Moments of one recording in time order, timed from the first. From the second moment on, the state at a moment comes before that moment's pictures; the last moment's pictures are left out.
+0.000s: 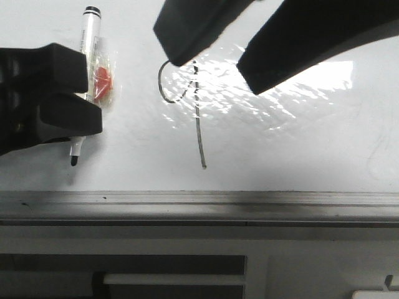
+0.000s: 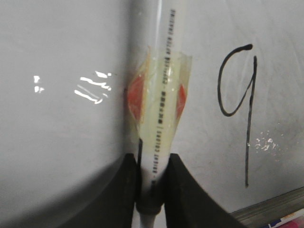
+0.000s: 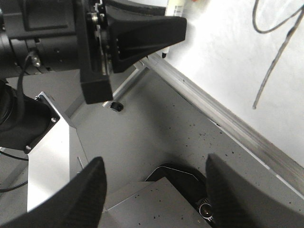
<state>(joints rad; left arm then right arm) -1.01 1.16 -0.41 -0.95 -0.41 0.34 0.82 1.08 -0.90 0.33 0.66 0.02</state>
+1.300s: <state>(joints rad) -1.01 0.91 -0.41 -0.96 -0.36 0.50 0.82 1.00 -0.83 0.21 0.52 0.02</state>
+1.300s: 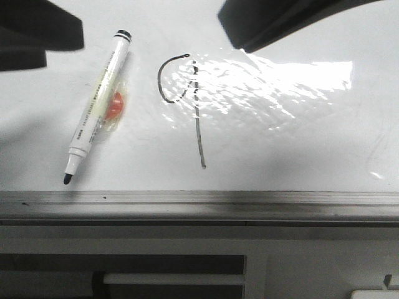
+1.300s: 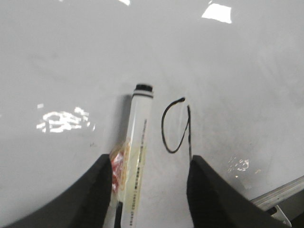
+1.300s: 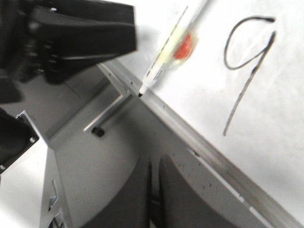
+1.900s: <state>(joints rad) -1.01 0.38 -0.18 -0.96 -0.23 0.69 0.82 0.46 -0.29 -0.08 0.01 0.02</state>
